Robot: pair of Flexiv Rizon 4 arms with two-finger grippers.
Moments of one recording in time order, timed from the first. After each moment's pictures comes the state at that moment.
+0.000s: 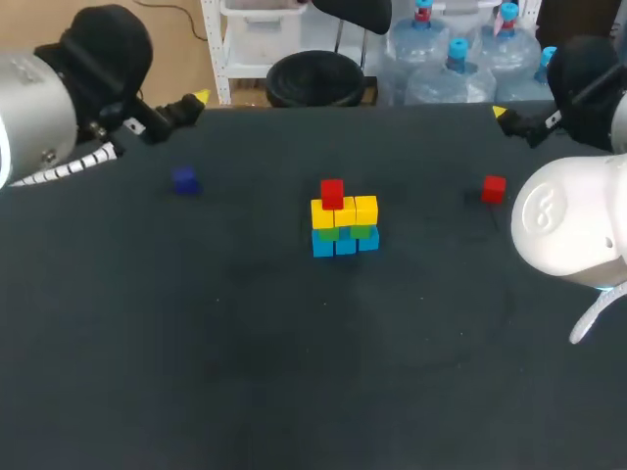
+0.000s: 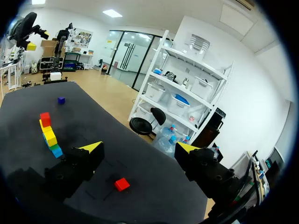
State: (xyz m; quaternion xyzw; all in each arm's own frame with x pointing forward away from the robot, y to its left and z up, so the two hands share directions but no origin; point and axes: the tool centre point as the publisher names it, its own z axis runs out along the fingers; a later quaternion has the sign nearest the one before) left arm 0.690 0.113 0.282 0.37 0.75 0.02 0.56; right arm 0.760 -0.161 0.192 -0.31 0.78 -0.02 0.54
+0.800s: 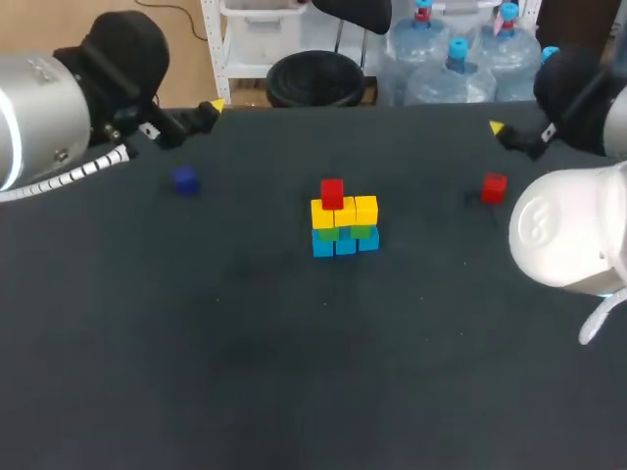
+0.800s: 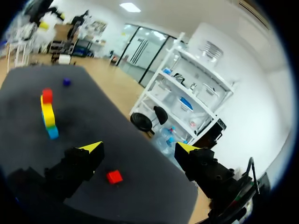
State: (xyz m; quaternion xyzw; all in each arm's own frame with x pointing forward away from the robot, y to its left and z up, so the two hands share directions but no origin) left arm 0.690 0.098 0.273 0.38 0.75 0.00 0.55; right arm 0.764 -0.165 0.164 -0.40 0.76 -0.07 0.50
